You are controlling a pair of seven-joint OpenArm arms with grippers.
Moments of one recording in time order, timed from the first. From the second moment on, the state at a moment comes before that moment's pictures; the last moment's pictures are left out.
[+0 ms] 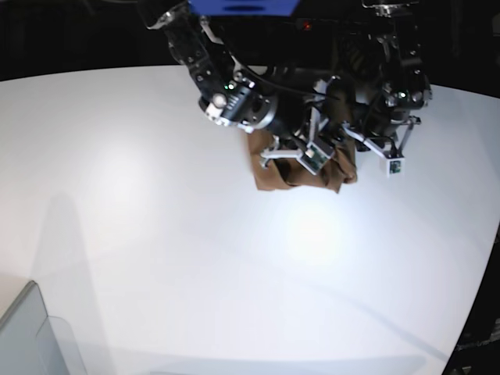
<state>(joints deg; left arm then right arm) 13.7 -1.7 -13.1 94.5 -11.0 -8.8 45.6 -6.1 -6.6 -31.9 95.0 7.5 24.6 -38.1</state>
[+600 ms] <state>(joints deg) 20.6 -2.9 -13.0 108.6 -11.1 -8.6 50.3 -1.9 -6.9 -32.5 81.7 7.4 24.9 -39.2</state>
